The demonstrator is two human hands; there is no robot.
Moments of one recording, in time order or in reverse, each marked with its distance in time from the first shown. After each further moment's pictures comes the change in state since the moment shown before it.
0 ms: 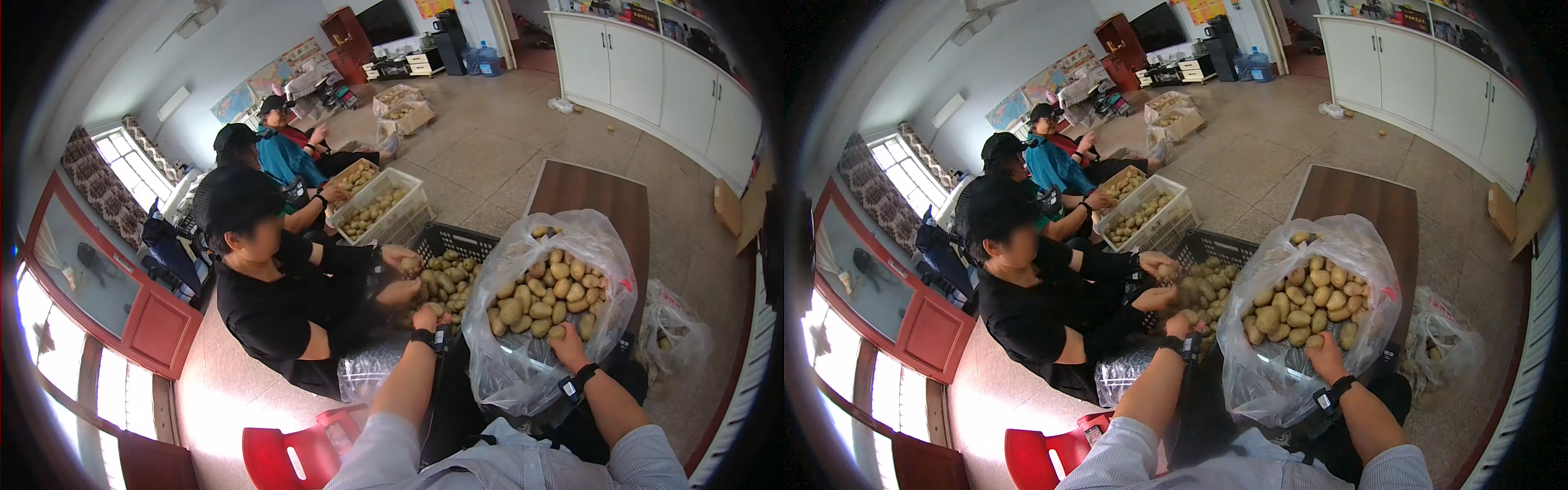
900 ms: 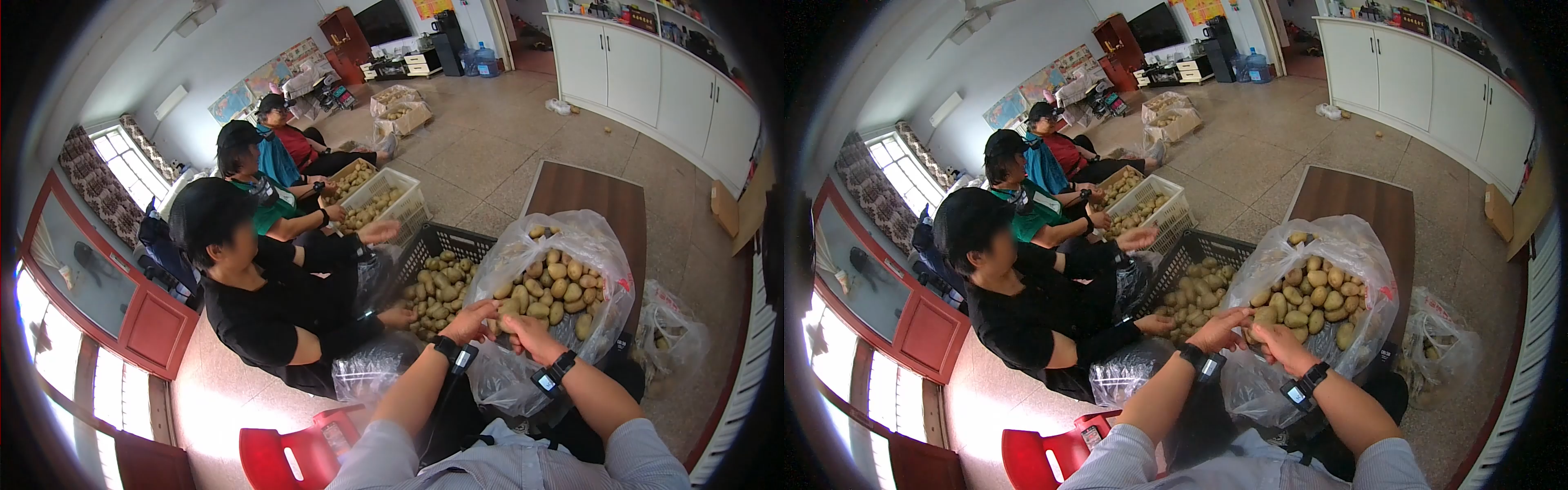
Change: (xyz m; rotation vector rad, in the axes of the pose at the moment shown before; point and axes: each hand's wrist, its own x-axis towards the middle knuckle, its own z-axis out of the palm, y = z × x) left_hand -0.197 0.171 0.108 0.191 -0.766 -0.202; right_hand -0.006 -0.134 0.032 0.639 -0.546 0.166
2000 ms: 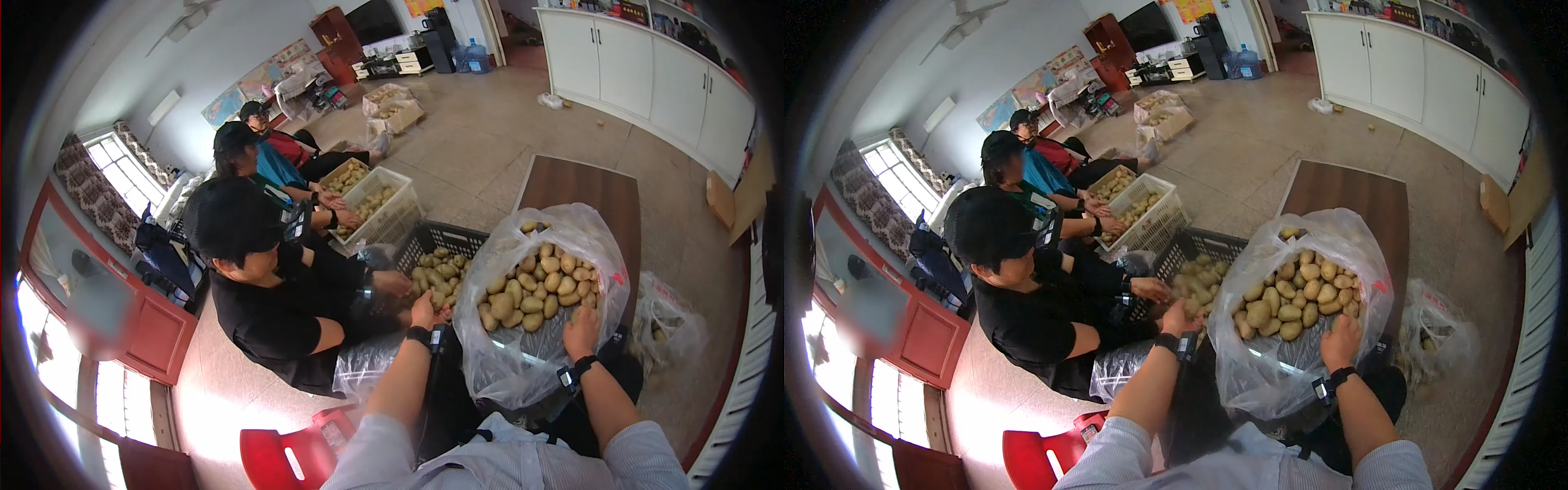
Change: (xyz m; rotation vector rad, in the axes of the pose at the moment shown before) left_hand 0.047 -0.057 -0.106 -0.766 0.549 -0.025; right_hand -0.032 0.069 -0.116 -1.191 1.124 -0.286
